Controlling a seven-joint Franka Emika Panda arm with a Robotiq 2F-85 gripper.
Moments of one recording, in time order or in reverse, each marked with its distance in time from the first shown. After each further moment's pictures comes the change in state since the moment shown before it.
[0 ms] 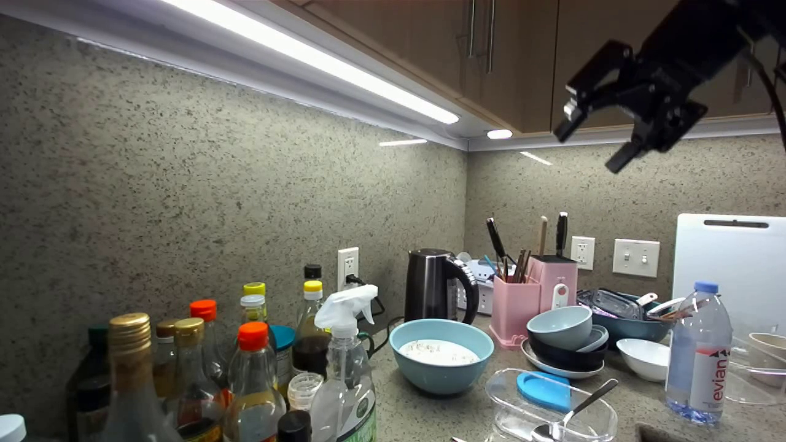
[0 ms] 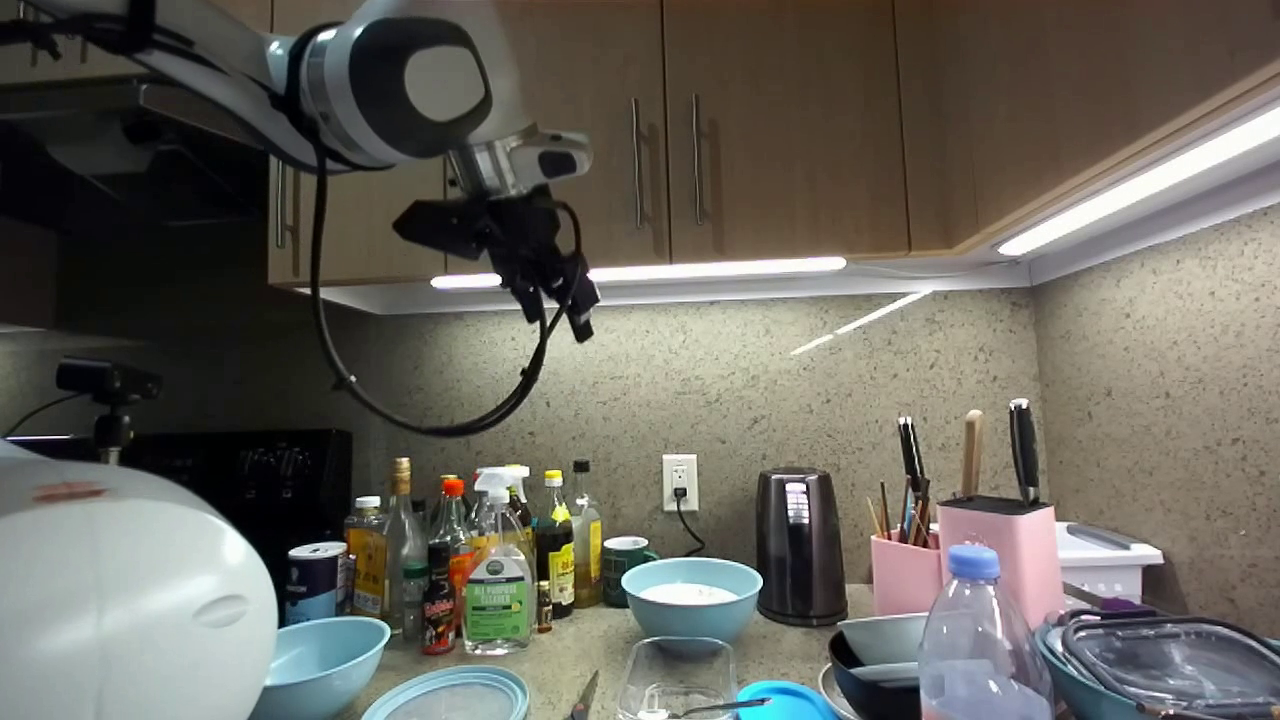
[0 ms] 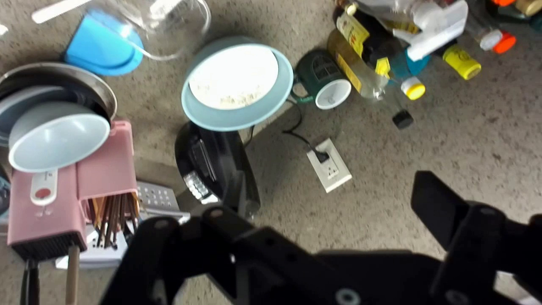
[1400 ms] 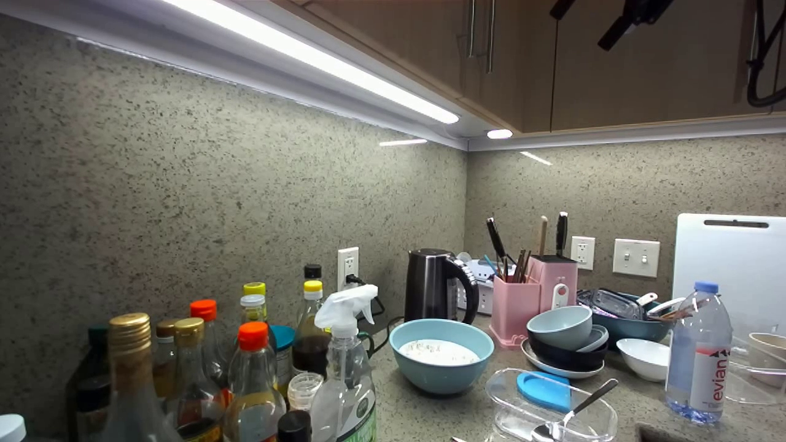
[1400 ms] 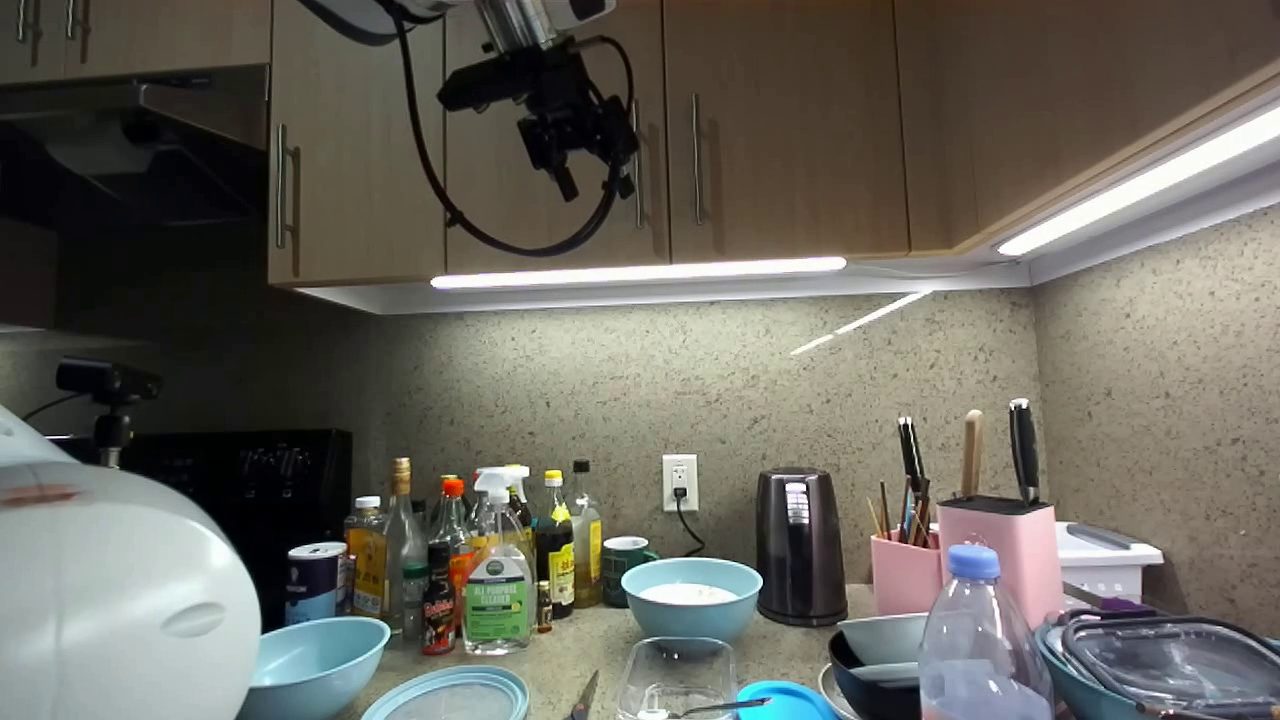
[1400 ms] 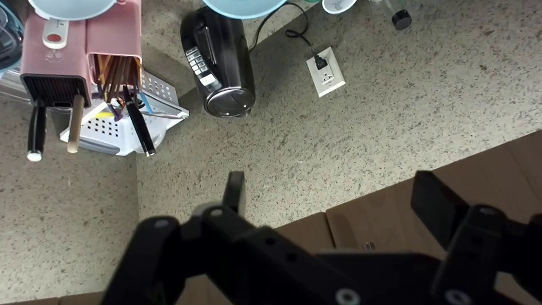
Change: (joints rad) arm -0.053 0.195 -0.037 0.470 -0.152 -0.186 -0.057
